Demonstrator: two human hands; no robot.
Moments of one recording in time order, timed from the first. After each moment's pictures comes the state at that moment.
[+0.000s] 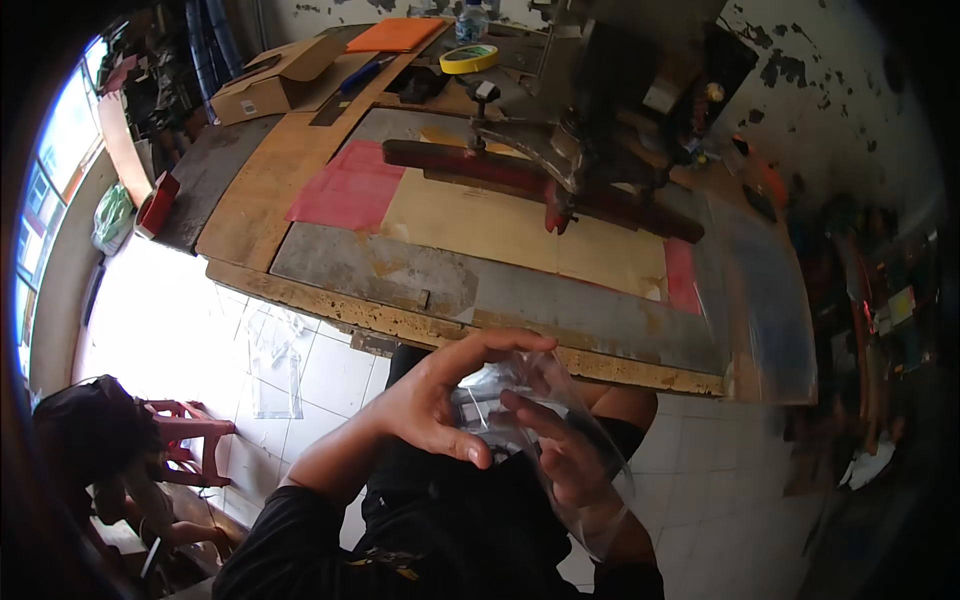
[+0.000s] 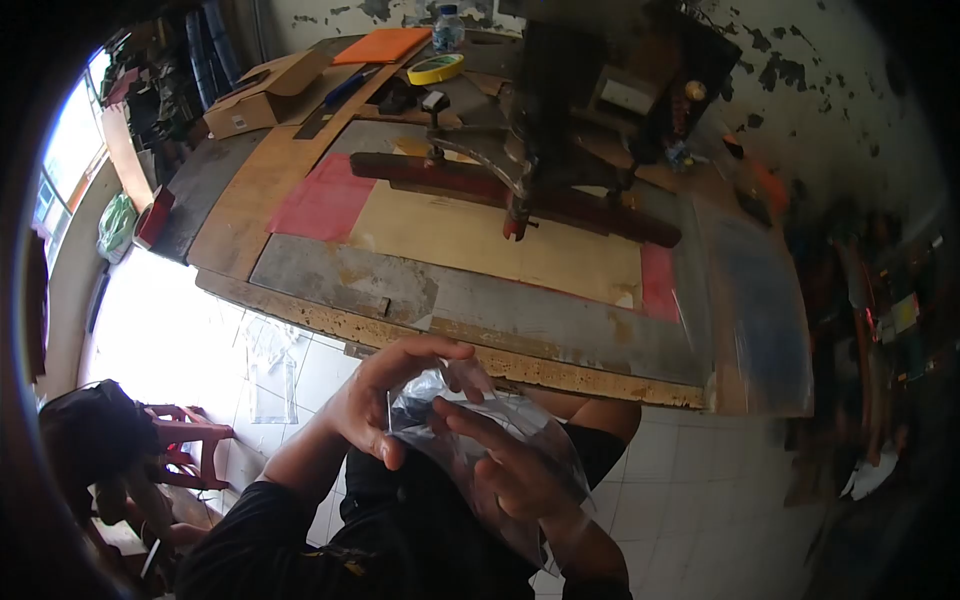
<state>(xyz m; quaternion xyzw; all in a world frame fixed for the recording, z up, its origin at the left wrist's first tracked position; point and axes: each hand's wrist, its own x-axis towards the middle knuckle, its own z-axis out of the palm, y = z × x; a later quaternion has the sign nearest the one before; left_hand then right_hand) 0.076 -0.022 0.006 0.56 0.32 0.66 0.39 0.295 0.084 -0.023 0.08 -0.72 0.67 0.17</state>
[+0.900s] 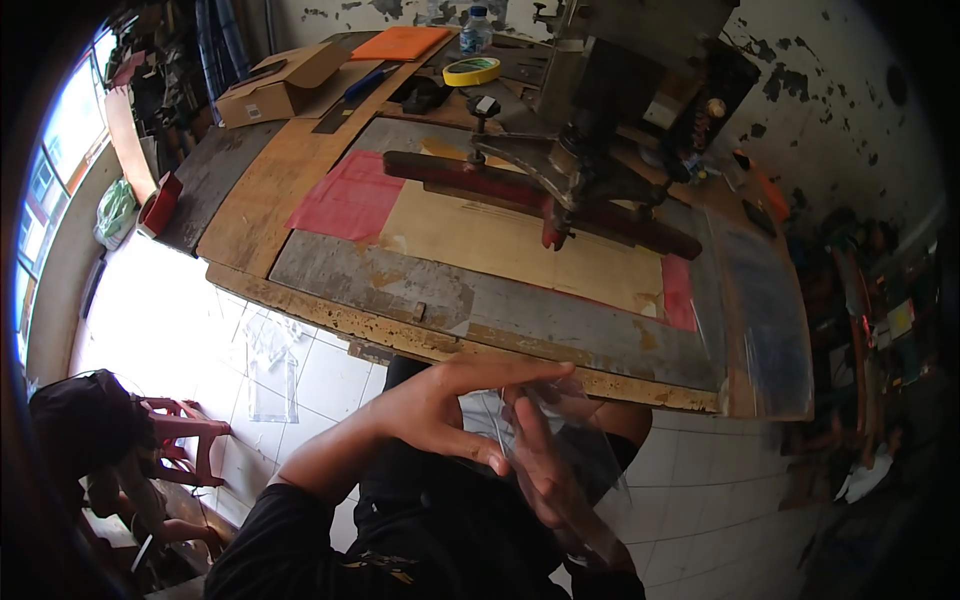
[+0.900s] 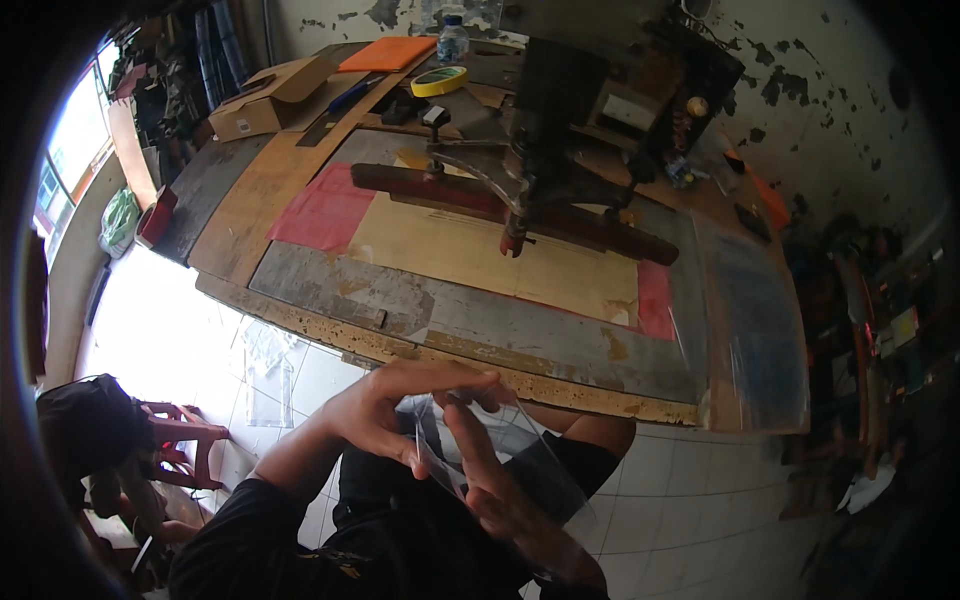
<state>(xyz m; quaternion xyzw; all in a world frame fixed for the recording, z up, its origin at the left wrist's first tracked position) 0.062 -0.012 0.028 0.67 0.38 0.53 0.35 0.276 0.065 -0.027 0.09 -0.66 0.72 0.21</state>
